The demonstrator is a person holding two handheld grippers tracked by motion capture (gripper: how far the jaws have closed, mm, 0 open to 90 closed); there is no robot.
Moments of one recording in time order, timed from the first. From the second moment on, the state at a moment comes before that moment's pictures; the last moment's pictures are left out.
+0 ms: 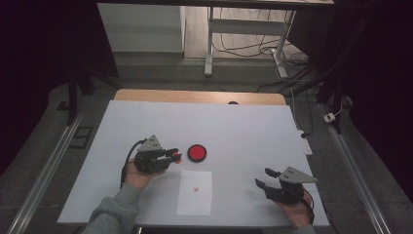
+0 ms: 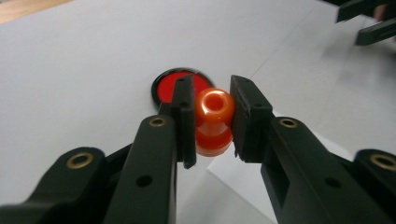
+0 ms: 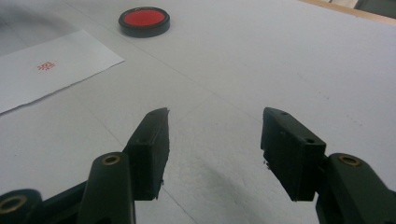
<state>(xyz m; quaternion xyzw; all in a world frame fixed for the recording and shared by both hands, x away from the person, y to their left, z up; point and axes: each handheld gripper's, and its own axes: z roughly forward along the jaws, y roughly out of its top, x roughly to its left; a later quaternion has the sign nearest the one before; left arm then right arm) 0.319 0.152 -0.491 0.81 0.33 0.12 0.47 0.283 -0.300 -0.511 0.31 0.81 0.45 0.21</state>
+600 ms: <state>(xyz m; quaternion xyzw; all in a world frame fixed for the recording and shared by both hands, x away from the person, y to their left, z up) 0.342 0.143 -0.523 0.83 0.36 0.13 0.40 0.285 -0.299 -0.514 0.31 0.81 0.45 0.21</state>
